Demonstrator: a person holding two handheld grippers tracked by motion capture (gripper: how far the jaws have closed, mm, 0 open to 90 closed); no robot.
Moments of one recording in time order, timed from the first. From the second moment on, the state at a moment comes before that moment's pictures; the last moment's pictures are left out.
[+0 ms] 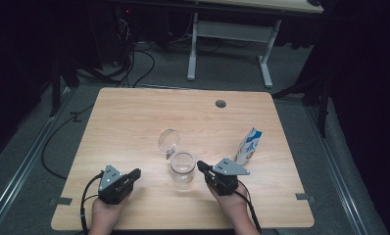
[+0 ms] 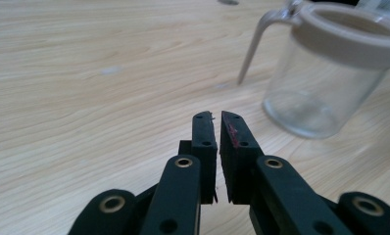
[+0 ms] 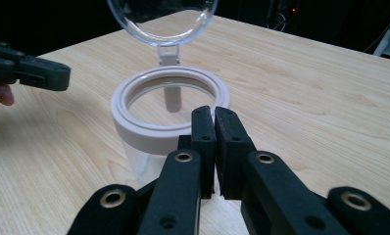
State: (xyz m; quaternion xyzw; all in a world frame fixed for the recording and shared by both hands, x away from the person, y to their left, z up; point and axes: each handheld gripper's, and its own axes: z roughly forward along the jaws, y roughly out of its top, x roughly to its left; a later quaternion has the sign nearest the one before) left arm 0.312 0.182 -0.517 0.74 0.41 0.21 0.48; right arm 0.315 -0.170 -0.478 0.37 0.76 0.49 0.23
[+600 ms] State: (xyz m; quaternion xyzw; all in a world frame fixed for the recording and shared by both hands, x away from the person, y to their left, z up) left arm 0.300 0.194 -0.524 0.75 0.39 0.22 0.48; right arm 0.297 -0.232 -0.492 0.44 0.73 0.45 0.27
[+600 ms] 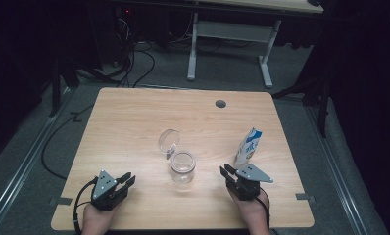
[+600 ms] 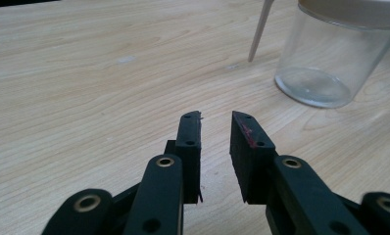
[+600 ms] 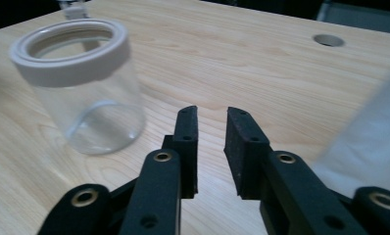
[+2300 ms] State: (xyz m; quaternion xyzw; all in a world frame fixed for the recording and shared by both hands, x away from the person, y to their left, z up) left arm 0.290 0.206 -0.523 0.74 0.39 0.23 0.50; right arm 0.323 -0.285 -0.504 0.55 0.66 0.39 0.33
